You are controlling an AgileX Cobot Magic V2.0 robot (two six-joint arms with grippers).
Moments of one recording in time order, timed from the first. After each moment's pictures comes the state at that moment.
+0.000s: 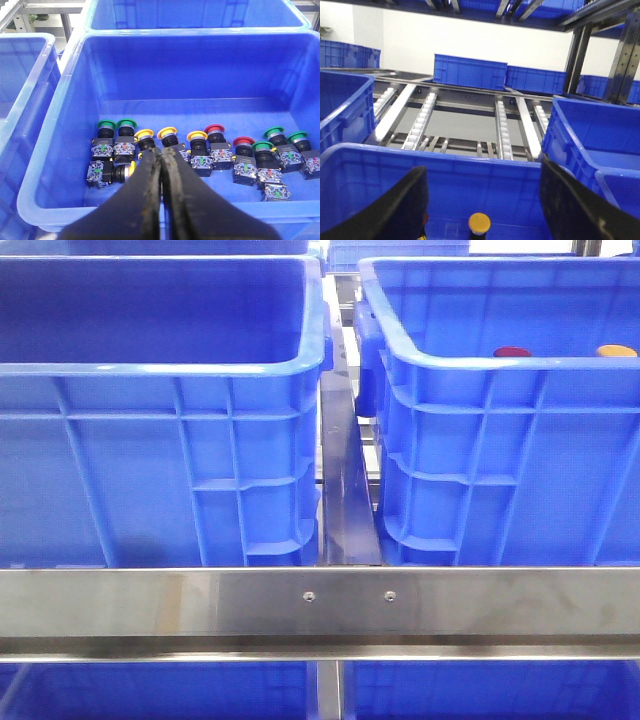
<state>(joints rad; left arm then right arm) -0.09 0.51 -0.64 0.13 0.46 -0.19 -0.10 0.70 -0.68 1.82 0.03 -1.92</state>
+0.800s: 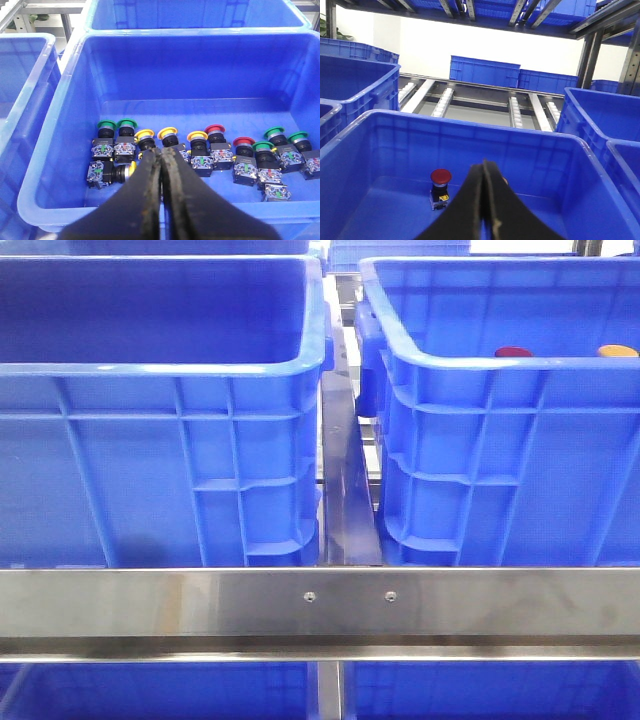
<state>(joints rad) -0.09 0.51 -0.64 0.13 0.46 -0.19 -0.10 0.39 -0.37 1.82 0.08 -1.92</state>
